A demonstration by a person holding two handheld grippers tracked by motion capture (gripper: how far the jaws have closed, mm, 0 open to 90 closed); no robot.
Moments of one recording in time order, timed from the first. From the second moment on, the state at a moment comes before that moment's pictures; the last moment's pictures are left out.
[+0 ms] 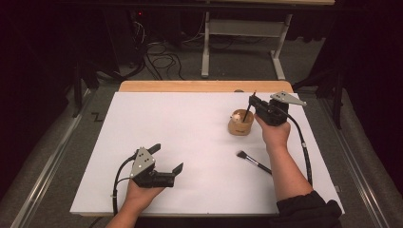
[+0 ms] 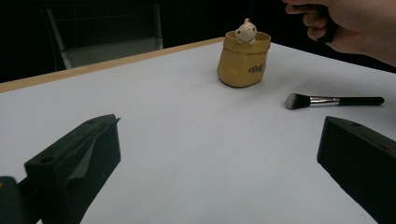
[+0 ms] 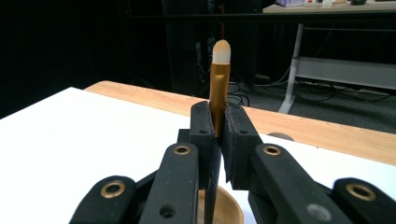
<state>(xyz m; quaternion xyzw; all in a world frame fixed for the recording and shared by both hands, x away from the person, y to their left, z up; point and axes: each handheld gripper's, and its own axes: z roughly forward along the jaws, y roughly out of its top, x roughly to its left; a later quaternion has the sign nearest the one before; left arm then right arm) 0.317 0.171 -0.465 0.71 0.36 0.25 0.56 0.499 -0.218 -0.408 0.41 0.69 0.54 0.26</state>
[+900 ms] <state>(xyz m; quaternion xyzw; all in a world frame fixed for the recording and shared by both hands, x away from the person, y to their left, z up) 0.317 0.171 -0.465 0.71 0.36 0.25 0.55 0.500 -0.220 -0.413 0.41 0.69 0.54 0.24</state>
